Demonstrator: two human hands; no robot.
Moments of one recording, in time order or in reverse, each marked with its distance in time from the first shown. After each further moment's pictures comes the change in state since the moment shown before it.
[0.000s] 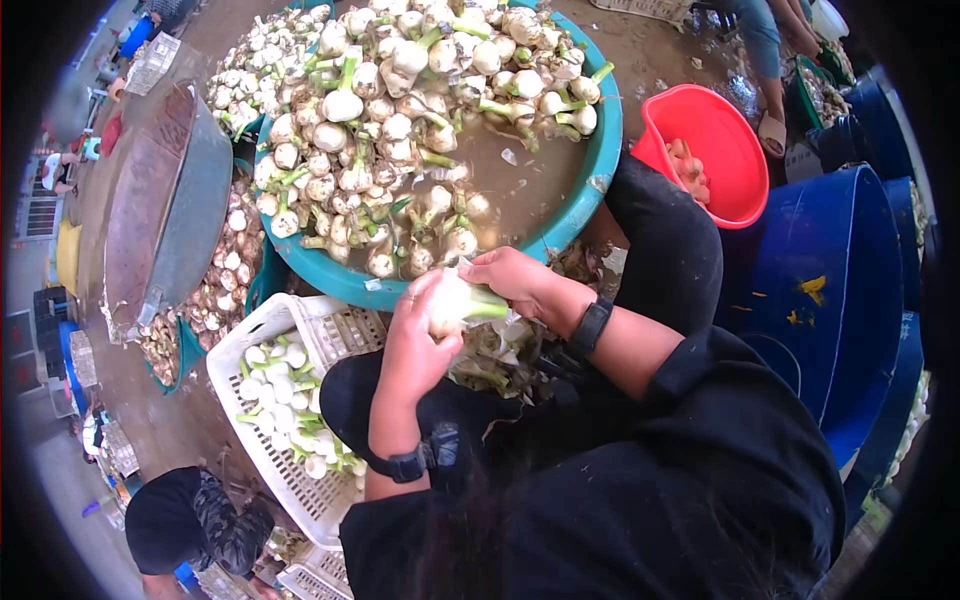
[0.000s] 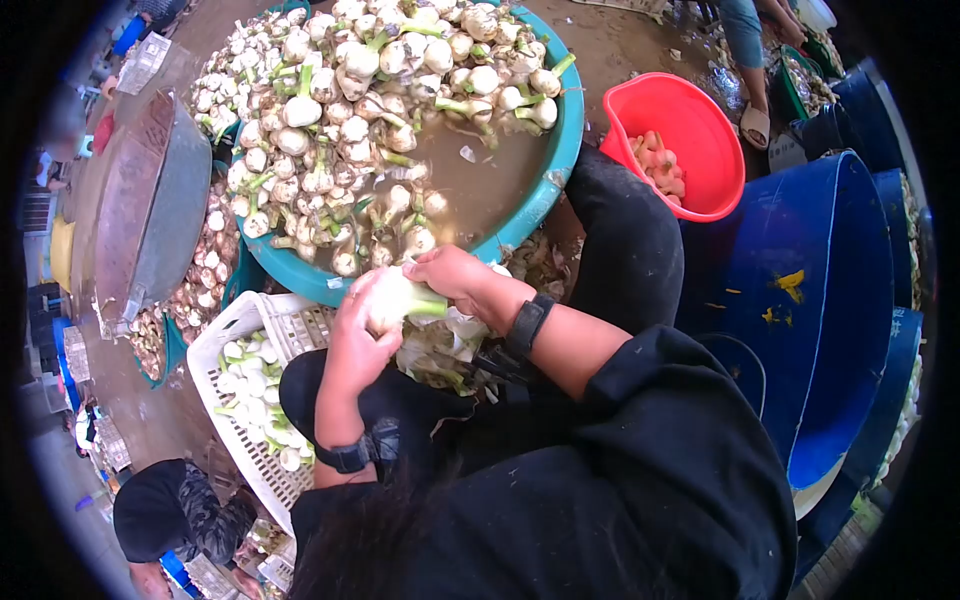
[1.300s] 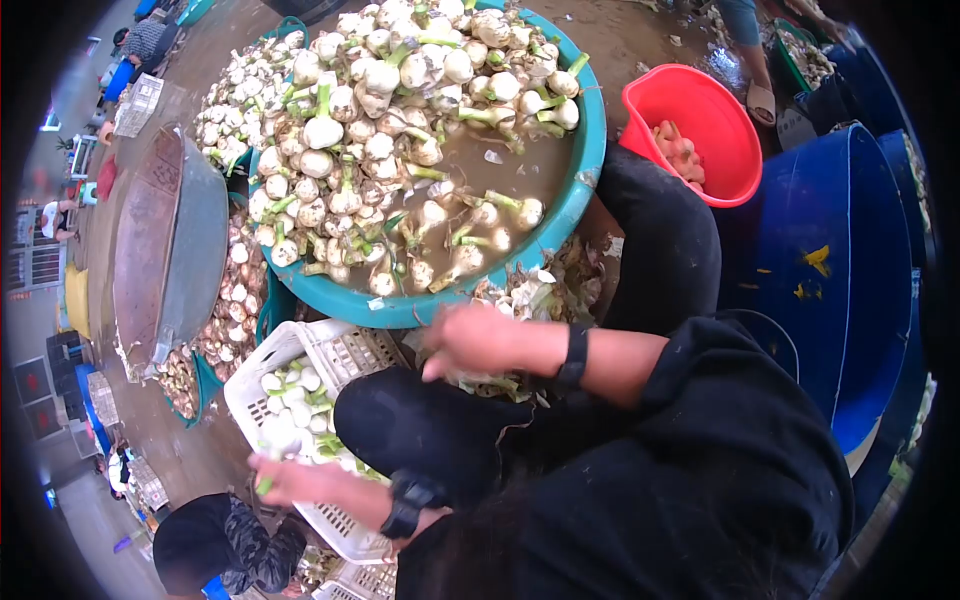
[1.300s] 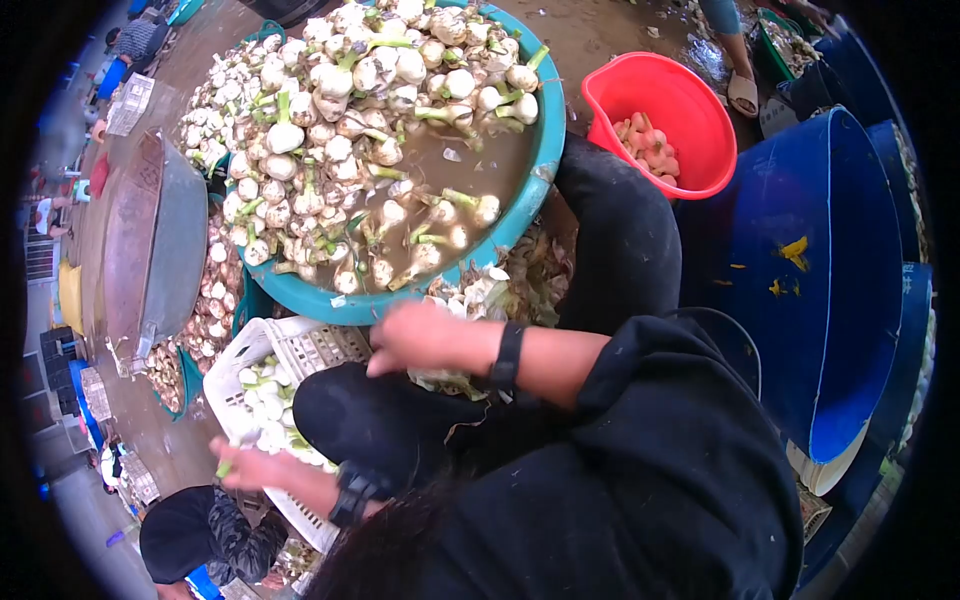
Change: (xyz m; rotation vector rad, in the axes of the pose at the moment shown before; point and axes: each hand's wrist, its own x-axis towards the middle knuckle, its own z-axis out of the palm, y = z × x) left_hand -0.093 -0.035 -0.102 -0.190 1.690 -0.507; right_hand -0.014 0.026 0.040 -1.136 -0.048 -0.773
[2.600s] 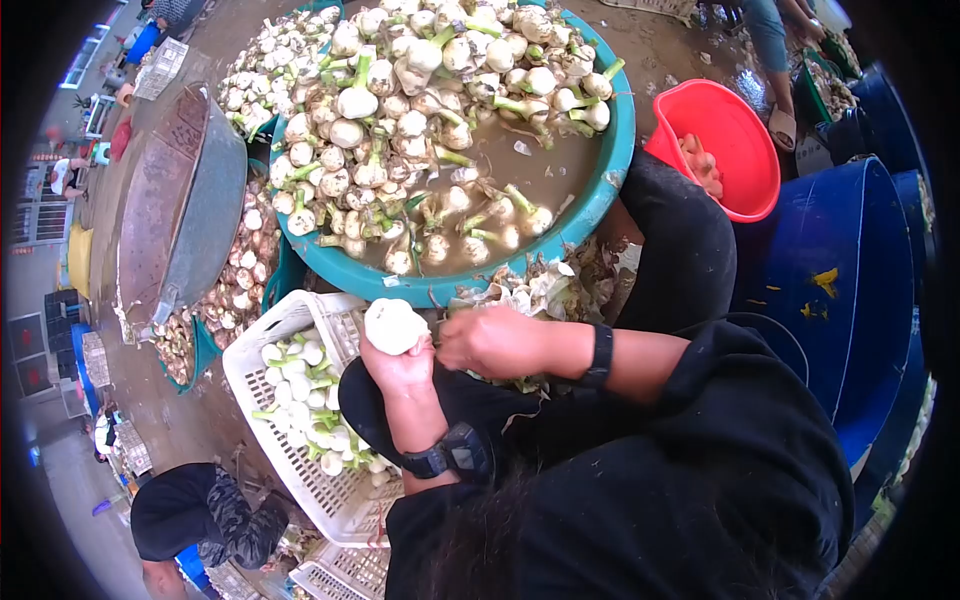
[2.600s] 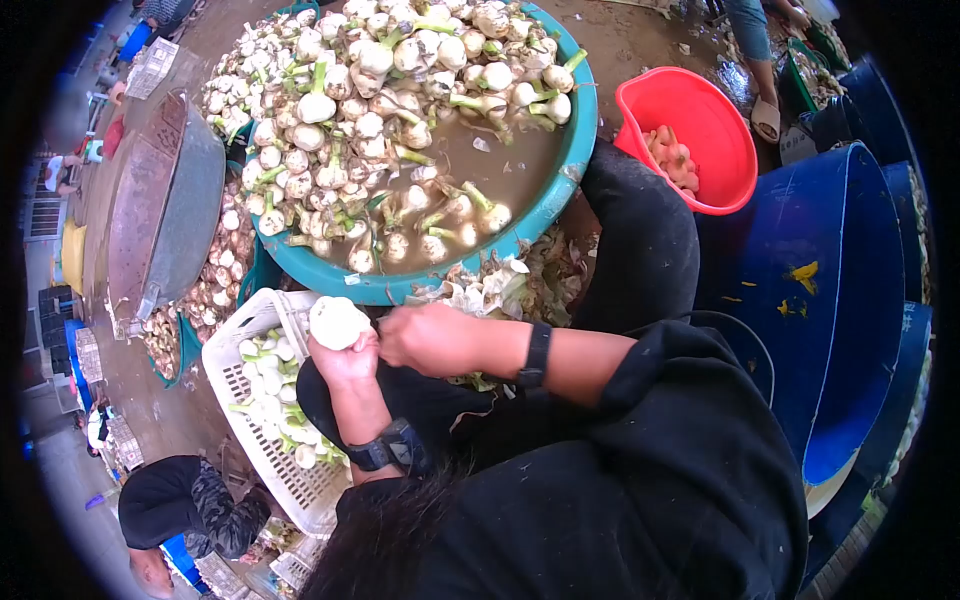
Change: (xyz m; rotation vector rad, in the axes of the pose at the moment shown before) left_hand -0.096 -0.044 0.066 -0.782 -0.986 -1.259; right_hand -0.008 -0.010 -0.002 0.033 -0.038 -0.373
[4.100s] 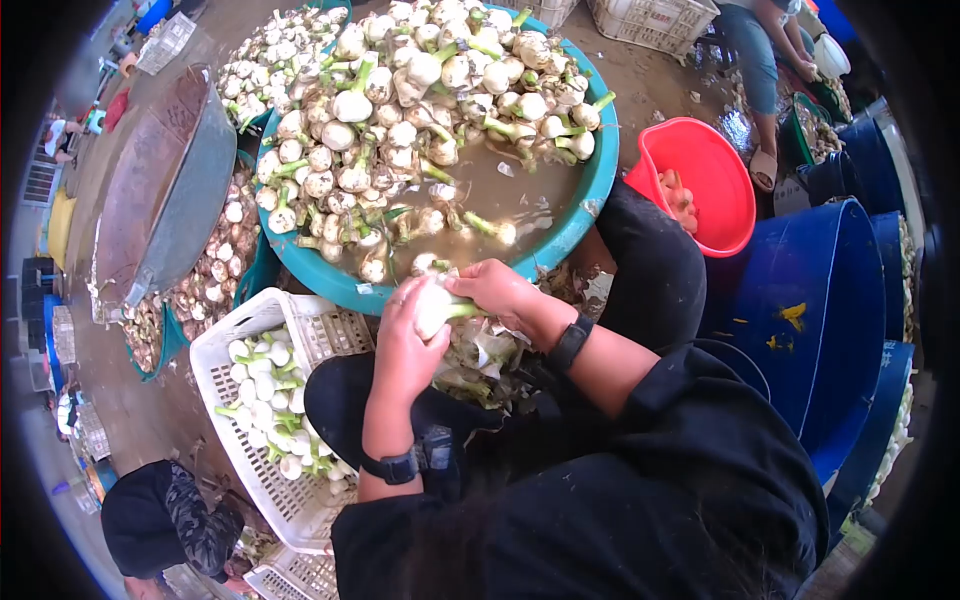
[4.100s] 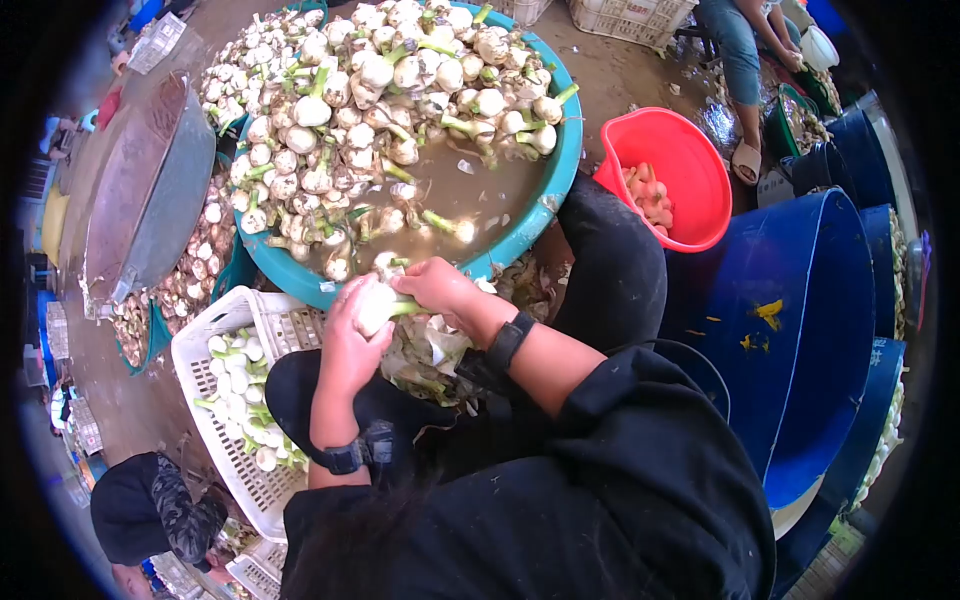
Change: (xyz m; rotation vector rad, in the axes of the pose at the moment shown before) left_hand -0.016 -0.026 0.042 1.566 -0.304 0.375; right_hand 0.002 0.053 -0.022 0.966 0.279 0.998
